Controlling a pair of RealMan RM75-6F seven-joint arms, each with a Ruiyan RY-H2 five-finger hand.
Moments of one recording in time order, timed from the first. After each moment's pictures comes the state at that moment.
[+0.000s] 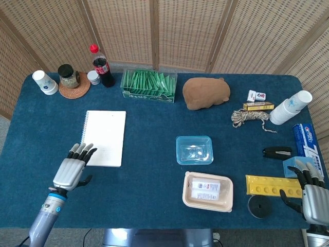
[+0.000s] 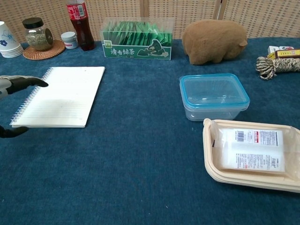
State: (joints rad) left arm -0.29 -1.41 -0.10 -1.72 1.32 1.14 0.49; right arm -0.05 -1.18 0.05 -1.68 -1.47 1.58 0.01
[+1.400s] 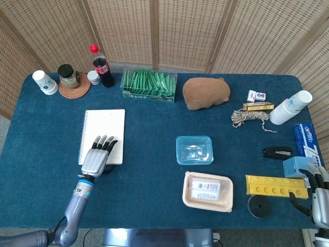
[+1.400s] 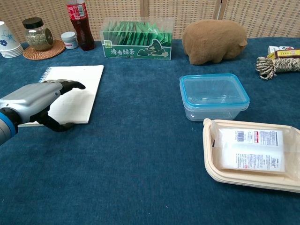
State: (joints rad) left arm -0.45 -1.73 -0.16 -1.44 1.18 1.15 0.51; right arm -0.08 -1.16 0.07 -1.69 -1.43 1.60 -0.01
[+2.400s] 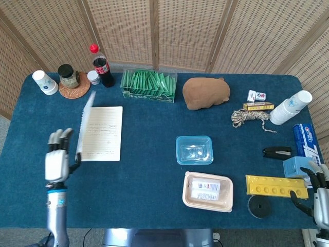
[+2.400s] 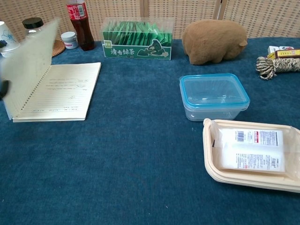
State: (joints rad) left arm -0.25 -1.74 -0.18 -1.31 1.33 1.58 0.12; right arm -0.09 -1.14 0.07 -1.72 -1.47 1.64 -0.02
